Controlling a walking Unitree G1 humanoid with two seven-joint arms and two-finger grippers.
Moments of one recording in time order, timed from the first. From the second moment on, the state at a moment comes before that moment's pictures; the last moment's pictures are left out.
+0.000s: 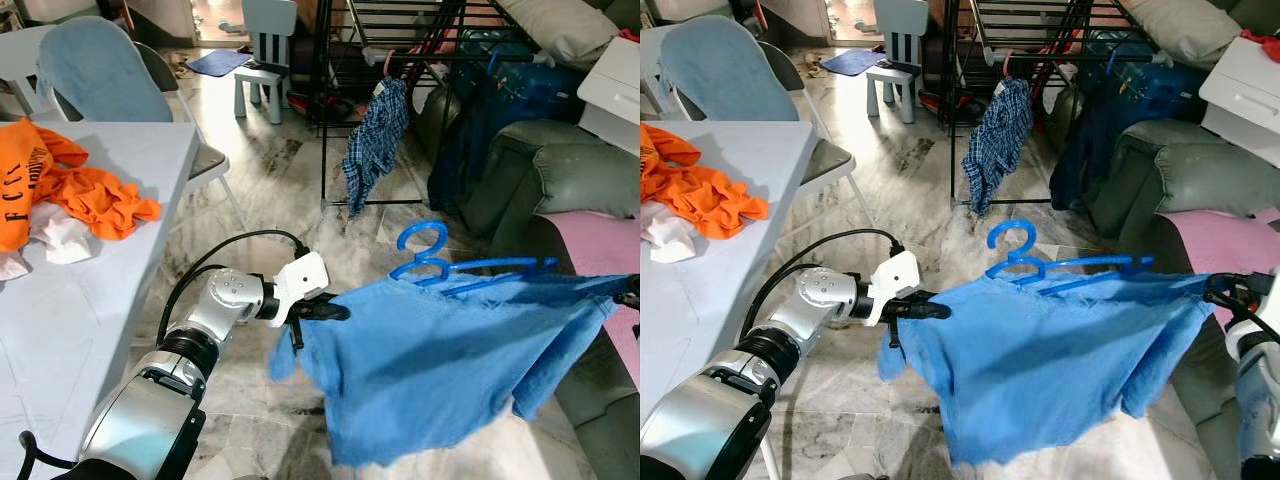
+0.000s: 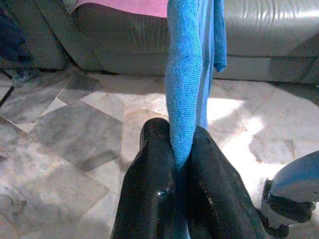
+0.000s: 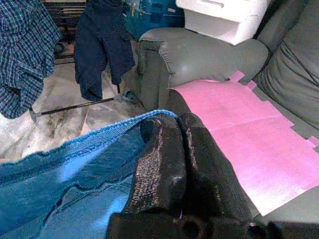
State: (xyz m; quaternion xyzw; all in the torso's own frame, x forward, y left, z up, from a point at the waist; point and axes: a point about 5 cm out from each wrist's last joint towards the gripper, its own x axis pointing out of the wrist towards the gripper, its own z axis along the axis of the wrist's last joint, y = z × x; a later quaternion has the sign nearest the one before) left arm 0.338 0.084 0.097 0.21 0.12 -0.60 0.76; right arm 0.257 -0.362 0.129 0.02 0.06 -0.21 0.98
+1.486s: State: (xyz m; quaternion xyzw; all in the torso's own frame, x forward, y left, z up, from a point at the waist) left arm 0.326 0.073 0.059 0.20 0.18 -0.52 0.81; right arm 0.300 -0.289 0.171 -0.04 0.01 -0.09 1.00
